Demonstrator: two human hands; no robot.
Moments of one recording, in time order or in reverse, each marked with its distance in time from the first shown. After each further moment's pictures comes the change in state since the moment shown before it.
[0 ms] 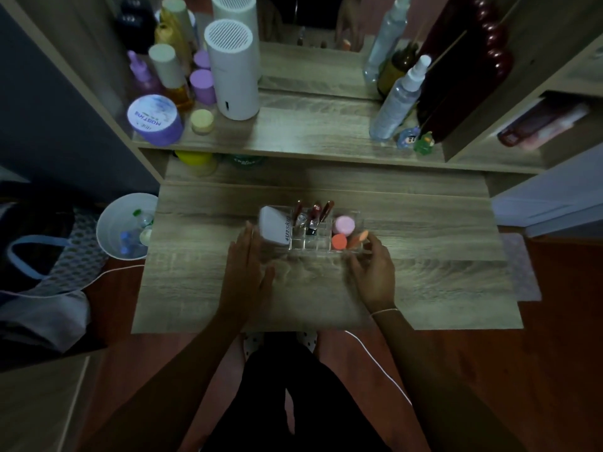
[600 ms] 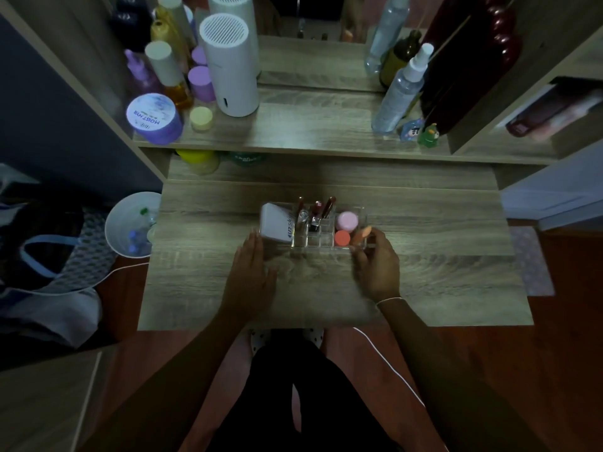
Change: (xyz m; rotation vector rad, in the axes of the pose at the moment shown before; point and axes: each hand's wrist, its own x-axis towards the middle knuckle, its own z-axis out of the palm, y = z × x) left_hand -0.002 -0.006 0.010 -0.029 -0.097 -0.051; right_hand 0.014 0.010 0.001 0.020 -0.028 0.010
